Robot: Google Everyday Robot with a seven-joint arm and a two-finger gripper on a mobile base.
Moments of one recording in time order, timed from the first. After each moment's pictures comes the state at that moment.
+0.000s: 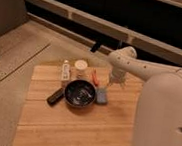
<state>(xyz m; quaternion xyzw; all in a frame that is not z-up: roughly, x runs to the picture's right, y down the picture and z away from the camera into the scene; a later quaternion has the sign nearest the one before) 0.147 0.052 0.871 -0.20 0.23 0.64 0.70</state>
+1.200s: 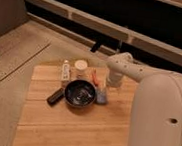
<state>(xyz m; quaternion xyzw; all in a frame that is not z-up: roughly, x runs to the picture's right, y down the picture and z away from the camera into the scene) 0.141 0.088 0.899 -0.25 0.23 0.63 0.70</state>
